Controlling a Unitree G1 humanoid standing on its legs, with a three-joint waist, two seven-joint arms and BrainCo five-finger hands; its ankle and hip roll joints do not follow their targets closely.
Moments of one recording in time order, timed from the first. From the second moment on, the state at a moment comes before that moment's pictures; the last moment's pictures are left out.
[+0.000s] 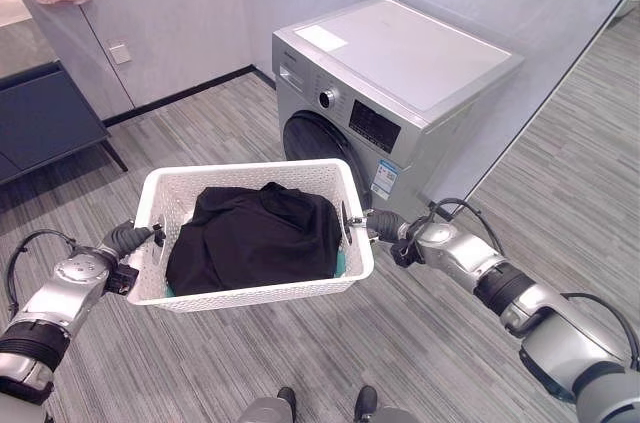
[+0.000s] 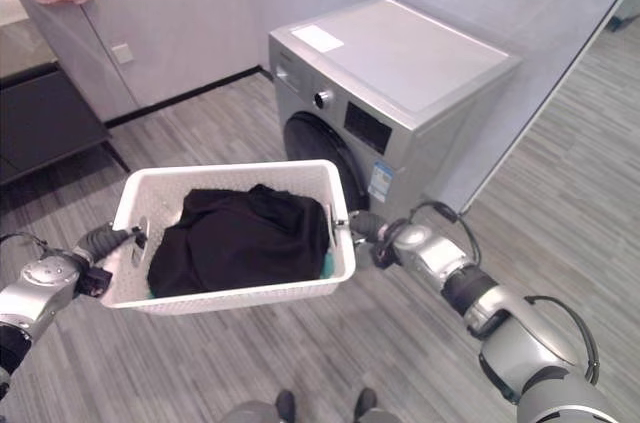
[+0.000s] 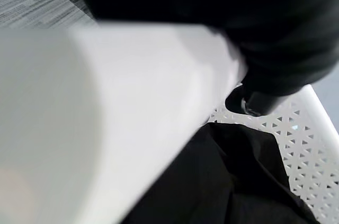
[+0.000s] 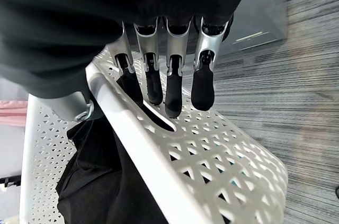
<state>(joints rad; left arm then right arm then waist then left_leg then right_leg) -0.33 0.98 -0.33 0.54 -0.50 0.18 -0.10 -0.74 -0.54 0.77 0.52 0.66 0.33 0.20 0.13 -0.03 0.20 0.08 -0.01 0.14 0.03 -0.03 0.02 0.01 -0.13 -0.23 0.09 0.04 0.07</state>
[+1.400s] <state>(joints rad) -0.24 1.09 -0.16 0.52 -0.52 0.14 -0.15 -0.80 -0.57 0.87 0.34 0.66 0.37 0.26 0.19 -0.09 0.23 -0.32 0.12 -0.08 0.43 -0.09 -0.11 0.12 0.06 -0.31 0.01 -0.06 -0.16</state>
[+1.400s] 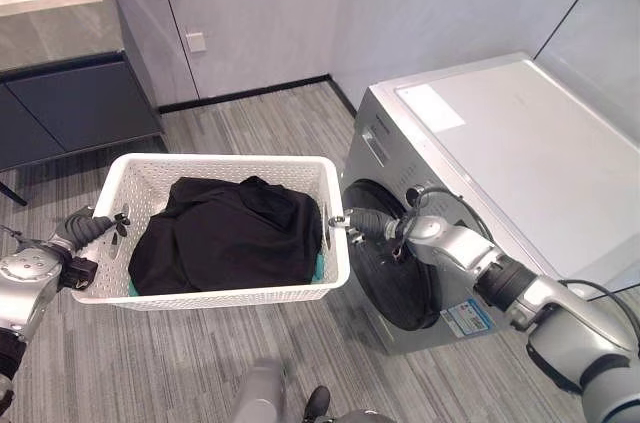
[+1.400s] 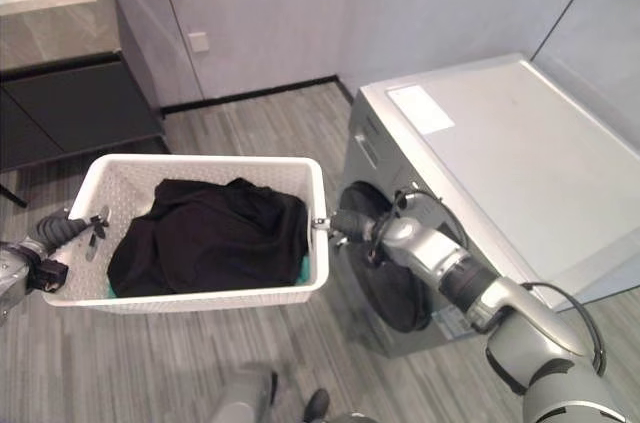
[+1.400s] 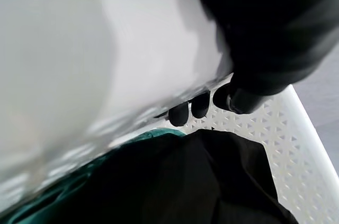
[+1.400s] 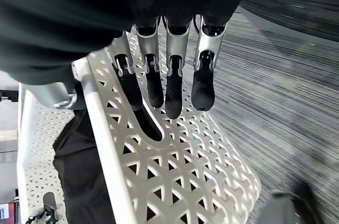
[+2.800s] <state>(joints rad) -0.62 1.32 -0.30 0.56 -0.58 0.08 -0.05 -1.21 -0.56 0.81 0.51 0.67 0.26 0.16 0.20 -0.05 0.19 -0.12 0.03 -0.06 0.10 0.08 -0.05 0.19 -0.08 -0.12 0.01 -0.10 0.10</state>
